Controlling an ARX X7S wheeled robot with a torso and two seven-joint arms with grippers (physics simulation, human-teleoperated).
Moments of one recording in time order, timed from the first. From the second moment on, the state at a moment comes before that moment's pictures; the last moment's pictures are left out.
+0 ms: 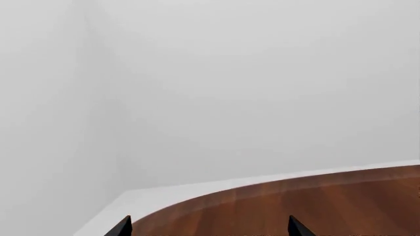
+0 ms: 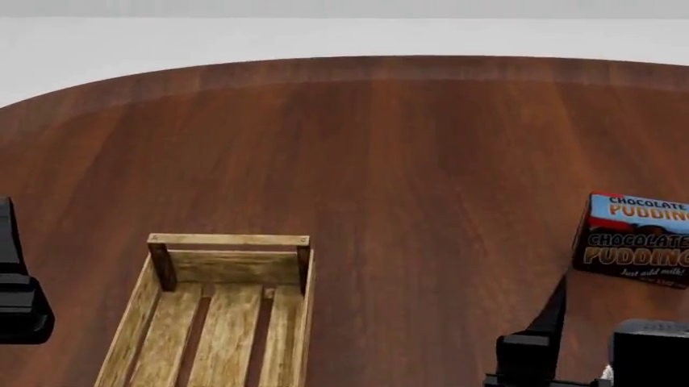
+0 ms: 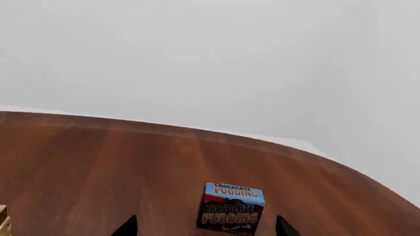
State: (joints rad) left arm -0.33 -0.28 -0.02 1.01 -0.15 -1.11 -0.21; right arm 0.30 0.12 0.04 -1.04 -0.46 1.31 -0.29
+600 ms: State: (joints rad) left arm -0.28 -0.29 -0.01 0.95 -0.16 -1.02 -0.22; right arm 0.12 0.01 0.00 -1.04 -0.99 1.29 -0.79
